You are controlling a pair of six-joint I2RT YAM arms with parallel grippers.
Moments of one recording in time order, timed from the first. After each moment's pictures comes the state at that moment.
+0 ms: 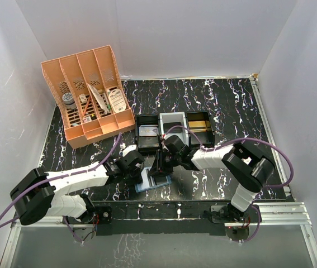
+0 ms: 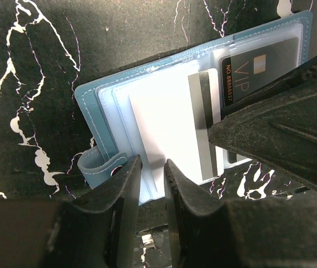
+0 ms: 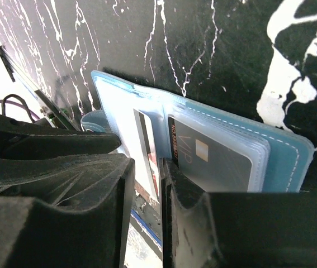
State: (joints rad) left arm -0.96 1.24 0.57 -0.44 -0.15 -0.96; right arm 0.82 1.69 0.73 0.14 -0.45 0.99
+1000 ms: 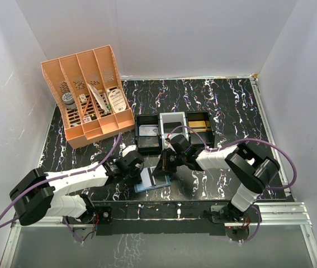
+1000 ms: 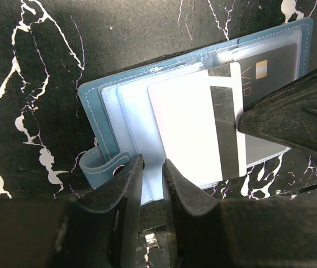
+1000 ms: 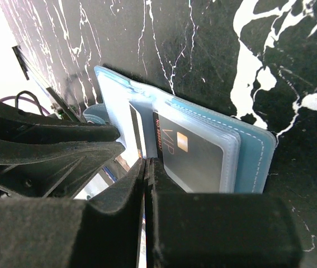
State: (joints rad) left arm -0.96 1.23 0.57 -0.45 -0.16 -0.95; right arm 0.77 1.66 0.66 0.23 -0.50 1.01
